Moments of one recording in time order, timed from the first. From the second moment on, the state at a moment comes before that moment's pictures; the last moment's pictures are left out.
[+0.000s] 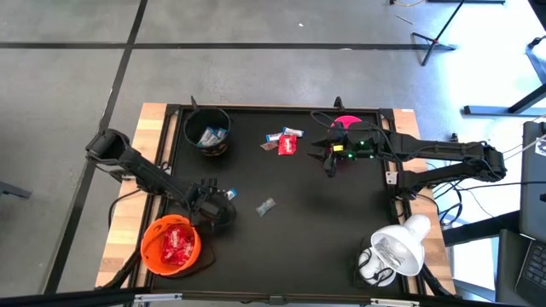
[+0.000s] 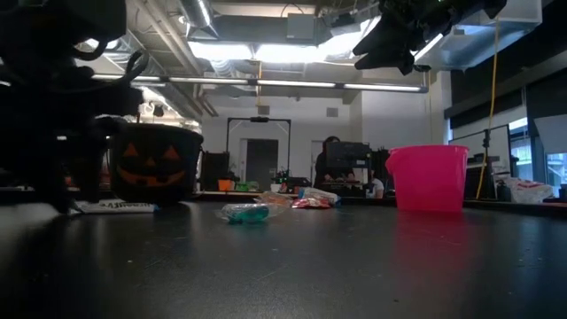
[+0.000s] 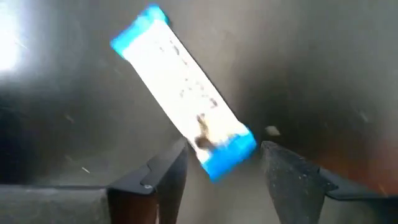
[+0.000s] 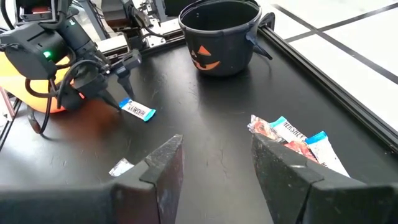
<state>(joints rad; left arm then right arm) -0.41 1.46 0.67 -0.64 -0.29 -0.43 -0.17 1.09 0.87 -0.24 0.01 0.18</state>
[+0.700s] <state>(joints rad) -0.39 1.46 0.68 -0.61 -0.35 -0.43 -0.17 1.09 0.87 -0.23 0.01 0.19</state>
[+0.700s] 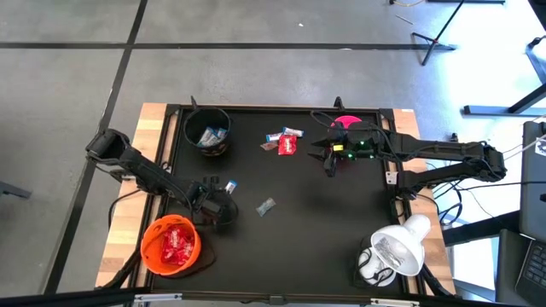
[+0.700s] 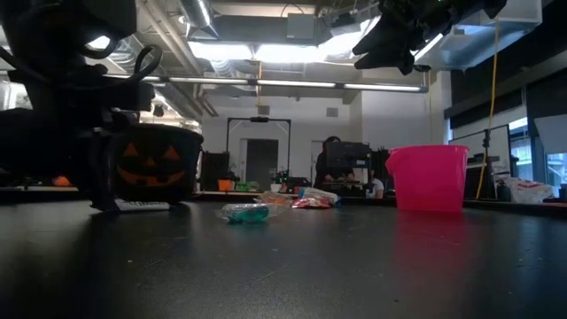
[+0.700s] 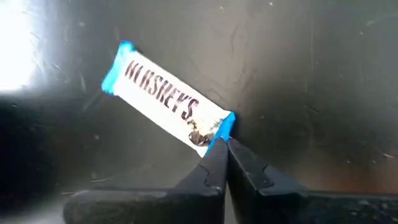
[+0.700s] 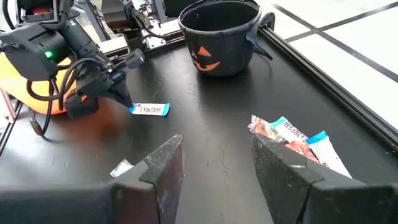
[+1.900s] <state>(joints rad) -0.35 1.45 0.74 -0.56 -0.30 -0.34 -0.17 1.09 0.87 -0.23 0.01 0.21</state>
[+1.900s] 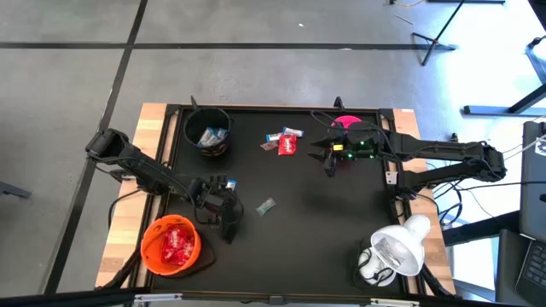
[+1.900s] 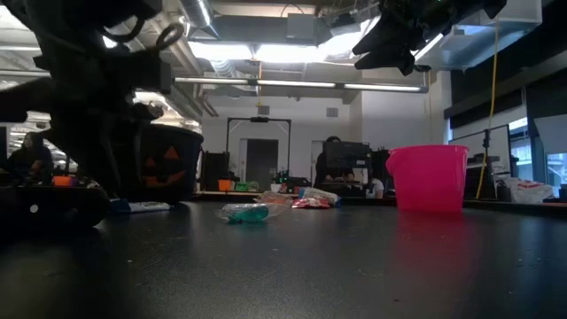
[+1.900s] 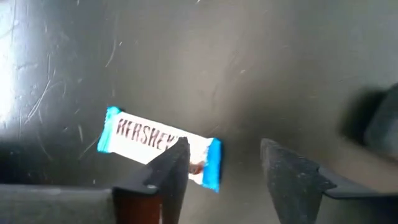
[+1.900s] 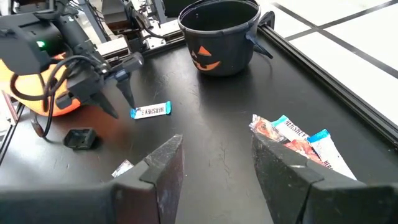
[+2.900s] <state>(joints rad) -0.26 1.45 0.60 -0.39 -0.33 -0.36 -0.17 1.09 0.87 -0.23 0.01 0.21</state>
